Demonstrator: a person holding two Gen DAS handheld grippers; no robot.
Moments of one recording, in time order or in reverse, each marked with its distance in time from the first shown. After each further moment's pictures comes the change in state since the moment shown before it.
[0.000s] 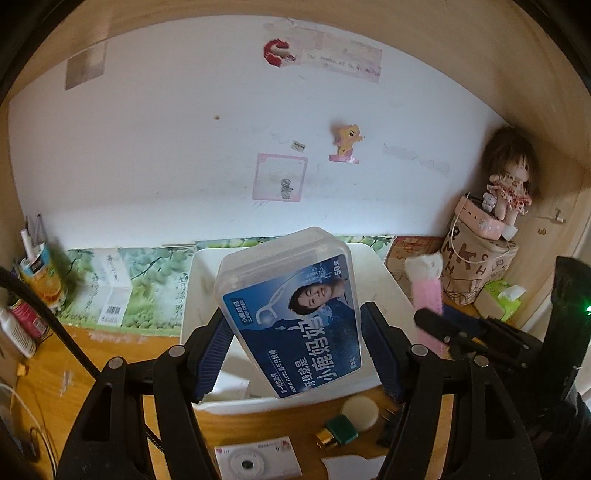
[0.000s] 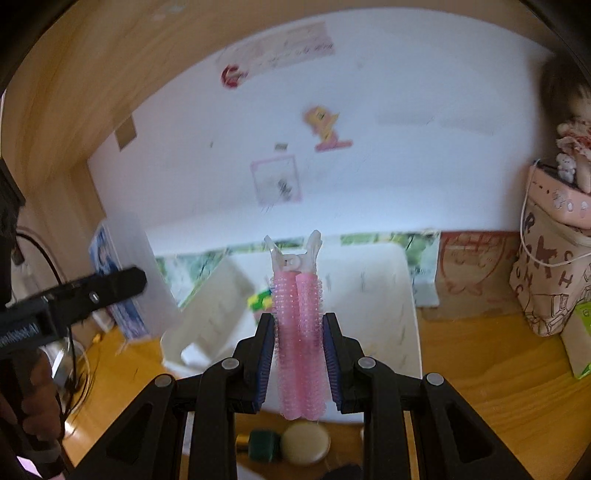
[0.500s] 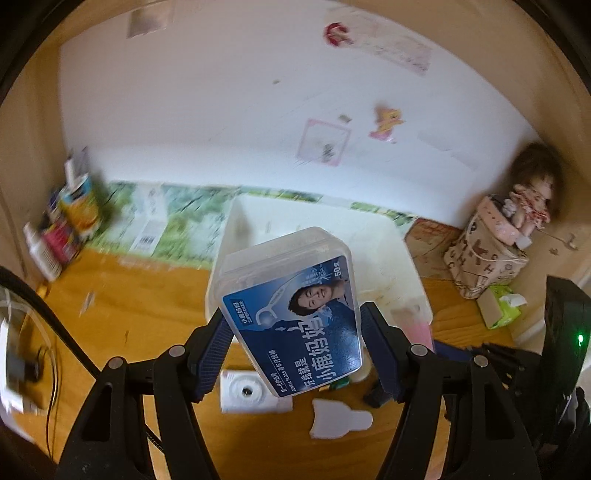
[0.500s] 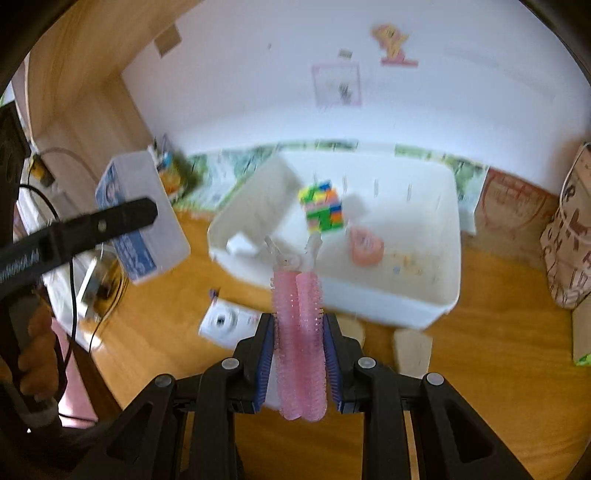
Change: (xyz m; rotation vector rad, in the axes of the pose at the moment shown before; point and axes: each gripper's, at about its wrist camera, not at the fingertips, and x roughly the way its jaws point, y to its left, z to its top) left arm -0.044 0.007 -0.016 -0.174 0.135 0.090; right arm -0.017 0.029 -0.011 -0.120 0.402 0.116
